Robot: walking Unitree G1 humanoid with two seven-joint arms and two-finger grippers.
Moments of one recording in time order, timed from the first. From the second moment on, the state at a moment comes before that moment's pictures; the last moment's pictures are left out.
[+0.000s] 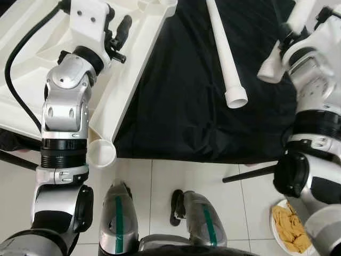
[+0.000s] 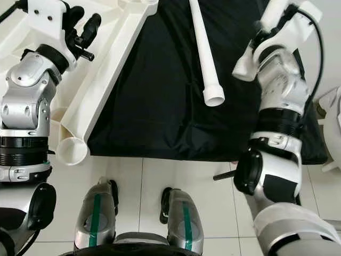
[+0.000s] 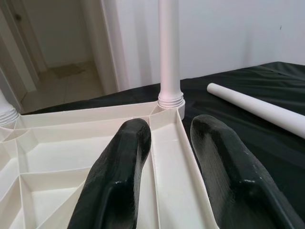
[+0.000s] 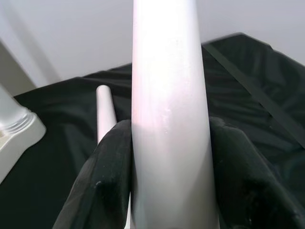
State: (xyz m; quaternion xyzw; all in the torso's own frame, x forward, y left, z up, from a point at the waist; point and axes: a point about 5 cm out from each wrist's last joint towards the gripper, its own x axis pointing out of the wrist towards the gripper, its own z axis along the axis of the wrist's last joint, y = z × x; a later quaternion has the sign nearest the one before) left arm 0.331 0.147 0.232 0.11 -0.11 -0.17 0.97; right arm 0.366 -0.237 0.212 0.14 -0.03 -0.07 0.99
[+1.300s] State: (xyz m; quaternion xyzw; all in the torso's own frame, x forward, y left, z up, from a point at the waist) left arm 0.340 0.101 0.222 -0.04 -0.06 -0.27 0.96; right arm 0.312 -0.163 0.185 0.10 -0.21 0.23 0.94
